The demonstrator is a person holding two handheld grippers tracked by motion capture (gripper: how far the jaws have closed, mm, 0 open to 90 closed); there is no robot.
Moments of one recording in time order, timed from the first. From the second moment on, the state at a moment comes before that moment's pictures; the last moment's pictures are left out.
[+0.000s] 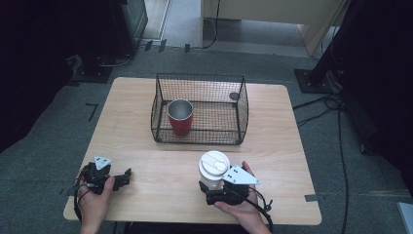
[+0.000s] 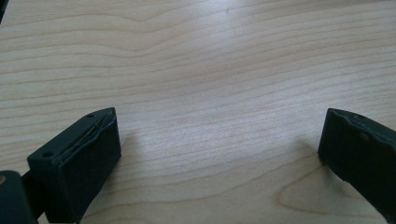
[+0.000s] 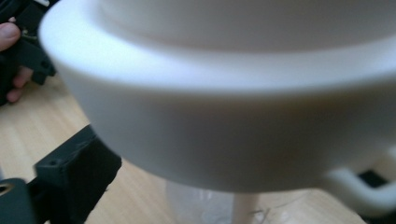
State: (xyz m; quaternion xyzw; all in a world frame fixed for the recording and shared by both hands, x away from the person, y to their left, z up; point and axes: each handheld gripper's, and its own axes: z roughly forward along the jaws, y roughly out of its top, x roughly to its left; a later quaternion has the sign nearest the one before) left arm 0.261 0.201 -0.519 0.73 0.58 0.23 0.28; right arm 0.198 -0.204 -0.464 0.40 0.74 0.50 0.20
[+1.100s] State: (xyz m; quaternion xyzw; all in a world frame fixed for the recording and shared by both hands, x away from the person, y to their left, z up) left arm 0.259 0.202 -0.519 0.73 0.58 0.24 0.28; right arm 0.182 -0.191 -0.466 0.41 0.72 0.50 0.25
